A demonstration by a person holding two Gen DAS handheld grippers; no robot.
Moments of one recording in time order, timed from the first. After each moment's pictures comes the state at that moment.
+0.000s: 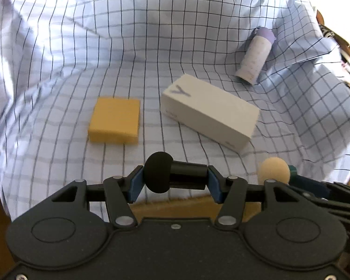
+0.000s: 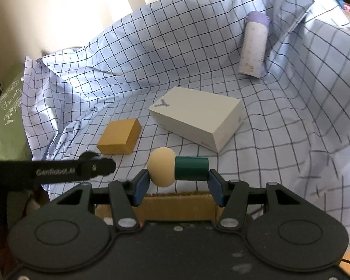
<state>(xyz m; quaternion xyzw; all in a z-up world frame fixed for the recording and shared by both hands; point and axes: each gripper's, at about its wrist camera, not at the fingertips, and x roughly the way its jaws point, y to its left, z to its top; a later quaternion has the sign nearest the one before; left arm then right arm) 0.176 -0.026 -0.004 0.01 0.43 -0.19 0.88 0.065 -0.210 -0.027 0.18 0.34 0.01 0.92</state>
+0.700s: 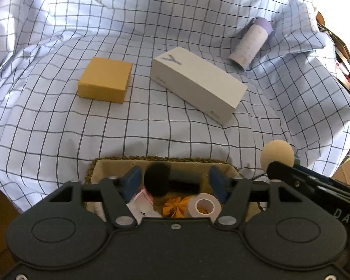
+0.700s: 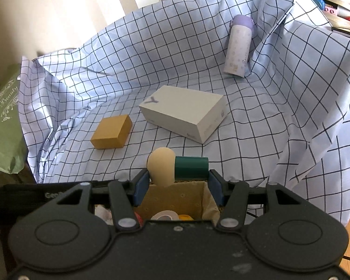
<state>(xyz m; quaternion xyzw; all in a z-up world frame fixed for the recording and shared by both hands) 0.145 -0.025 -0.024 -0.04 0.46 -0.19 0.87 0.033 -0.216 -0.026 0.17 0.34 -0.02 0.93</state>
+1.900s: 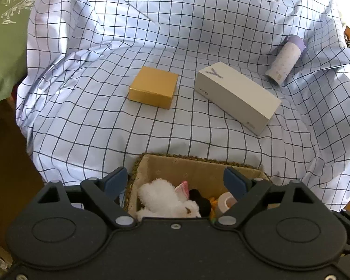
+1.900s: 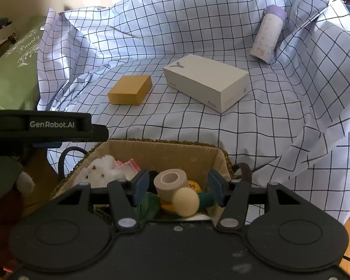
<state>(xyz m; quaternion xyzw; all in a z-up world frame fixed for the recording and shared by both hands) 0.114 -0.008 -0.010 -0.03 0.43 -0.08 0.90 0.012 -0.189 -0.042 0.09 0.39 0.04 0.92</state>
